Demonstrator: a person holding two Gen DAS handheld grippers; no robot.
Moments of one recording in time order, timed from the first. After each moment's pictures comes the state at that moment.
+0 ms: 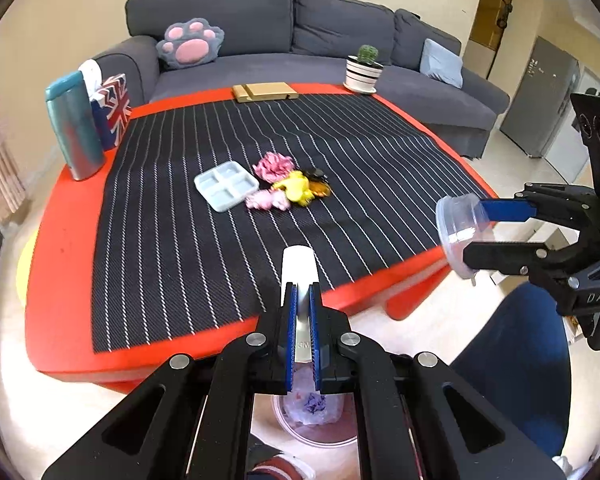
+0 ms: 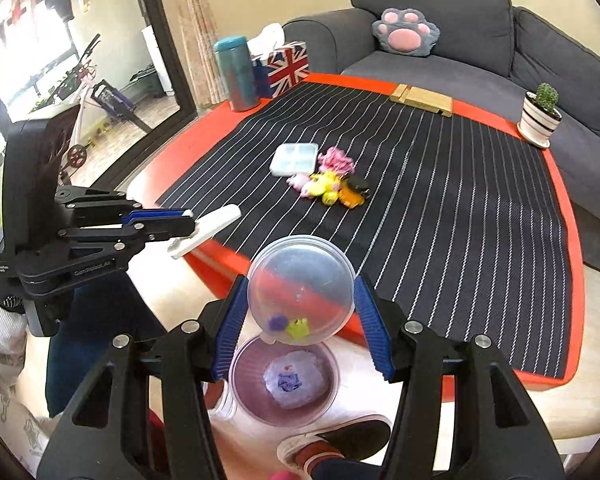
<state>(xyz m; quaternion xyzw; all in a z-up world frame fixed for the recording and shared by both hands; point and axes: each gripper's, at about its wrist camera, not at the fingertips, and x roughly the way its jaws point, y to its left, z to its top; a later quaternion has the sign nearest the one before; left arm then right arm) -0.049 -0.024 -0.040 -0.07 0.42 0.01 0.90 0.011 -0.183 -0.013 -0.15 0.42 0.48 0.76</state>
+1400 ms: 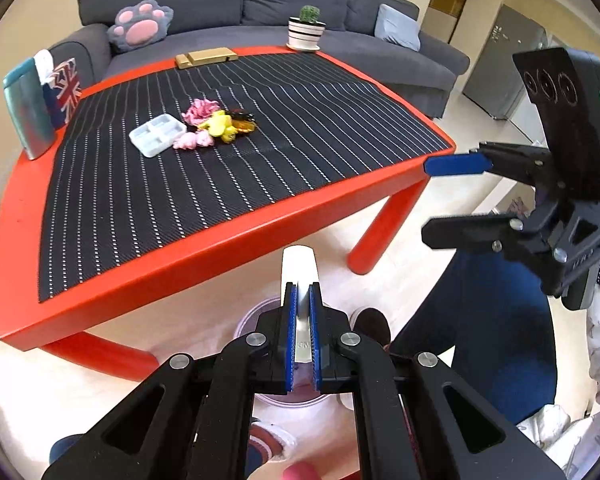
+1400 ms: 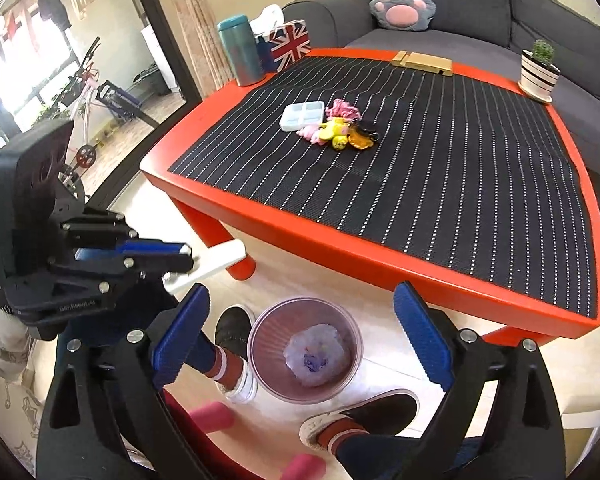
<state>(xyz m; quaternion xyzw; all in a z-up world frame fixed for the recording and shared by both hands) -0.077 -0.073 -0.065 -0.06 0.47 -0.06 0.88 -0.003 -0.216 -0.040 -0.12 0.44 0.48 0.75</state>
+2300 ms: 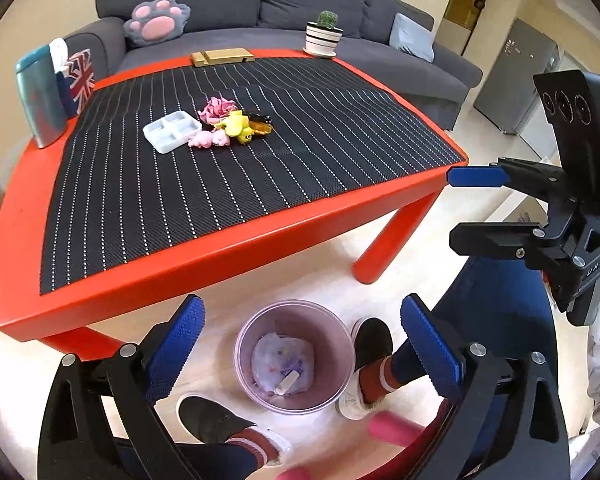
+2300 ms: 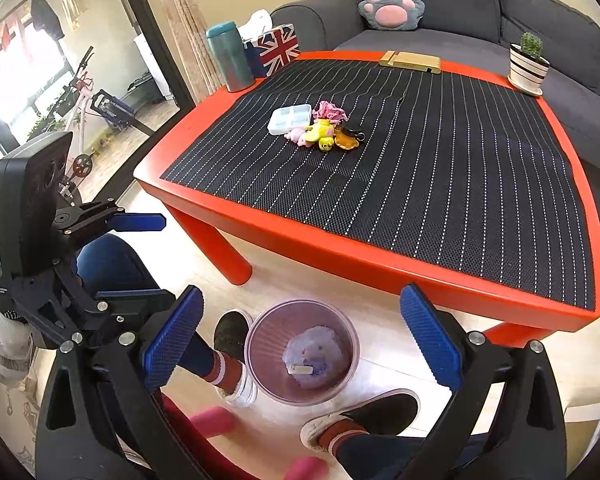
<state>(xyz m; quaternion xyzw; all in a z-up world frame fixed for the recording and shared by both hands) -0.075 -0.060 -0.068 -0.08 0.45 -0.04 0.89 0.004 -0.223 -0.042 -0.11 0.45 0.47 0.75</state>
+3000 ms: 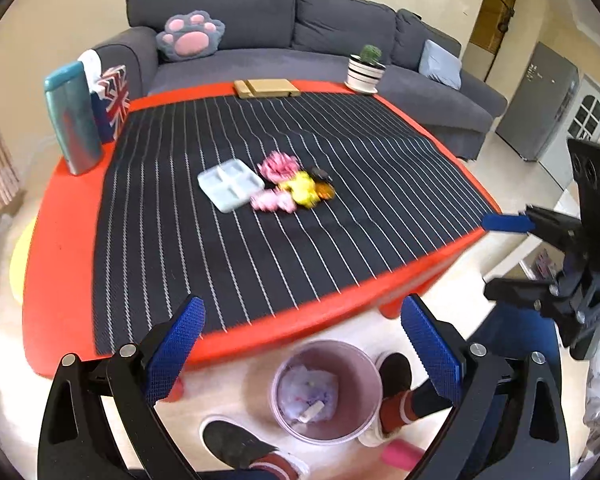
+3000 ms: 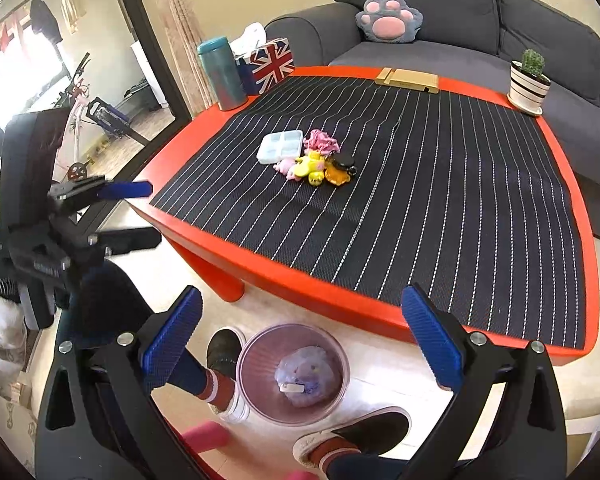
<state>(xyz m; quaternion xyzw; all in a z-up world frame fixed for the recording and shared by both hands) -0.039 -0.003 -0.034 -0.09 0.43 0.01 0.90 0.034 -0.203 -0.029 -0.11 0.43 0.47 0.77</state>
